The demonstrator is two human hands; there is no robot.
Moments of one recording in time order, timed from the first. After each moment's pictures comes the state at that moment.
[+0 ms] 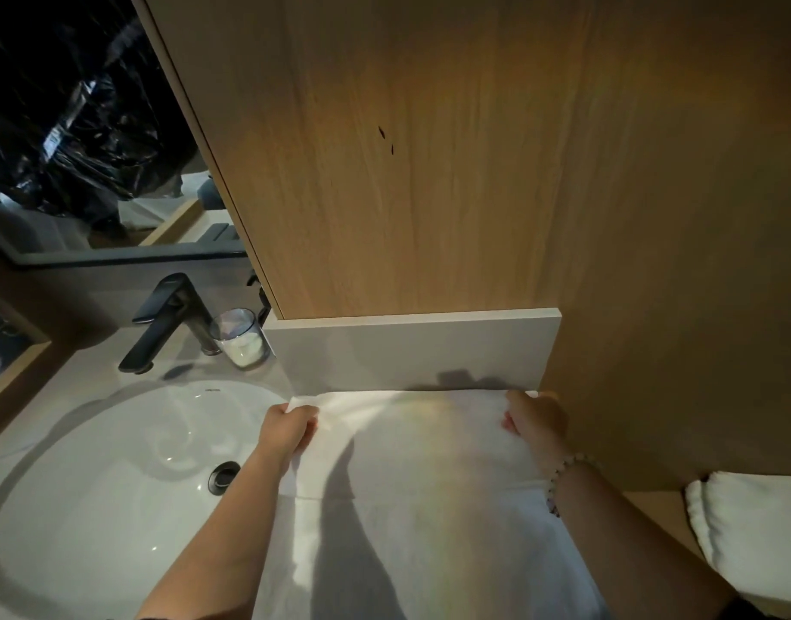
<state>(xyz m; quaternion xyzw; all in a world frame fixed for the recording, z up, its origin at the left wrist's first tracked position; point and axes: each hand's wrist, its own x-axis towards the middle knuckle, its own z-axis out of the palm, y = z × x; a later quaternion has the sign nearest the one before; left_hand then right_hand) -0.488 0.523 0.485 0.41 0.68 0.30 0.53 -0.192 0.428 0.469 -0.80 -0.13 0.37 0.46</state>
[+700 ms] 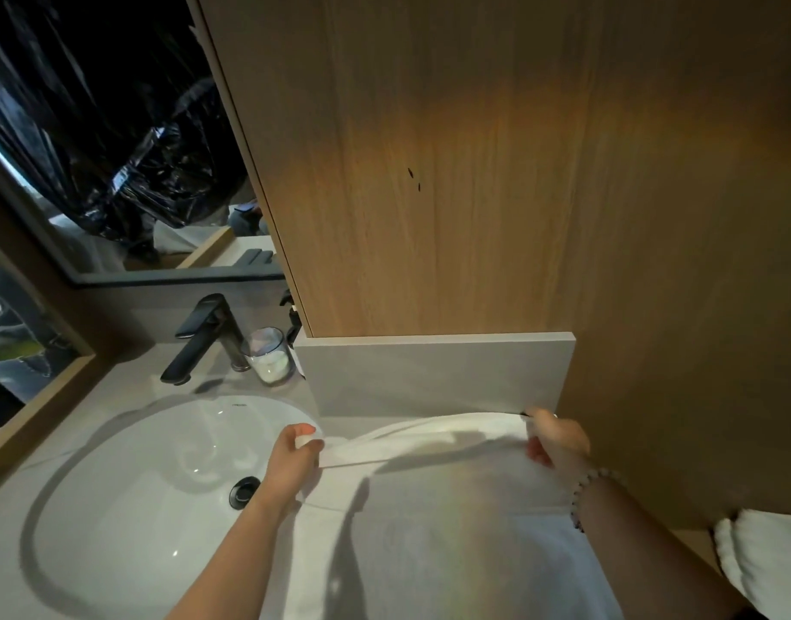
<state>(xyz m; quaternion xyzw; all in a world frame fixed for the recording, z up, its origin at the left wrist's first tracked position) -0.506 0.478 0.507 0.47 0.66 0.34 0.48 -0.185 0.428 0.475 -0.82 -0.11 0.38 0.41</state>
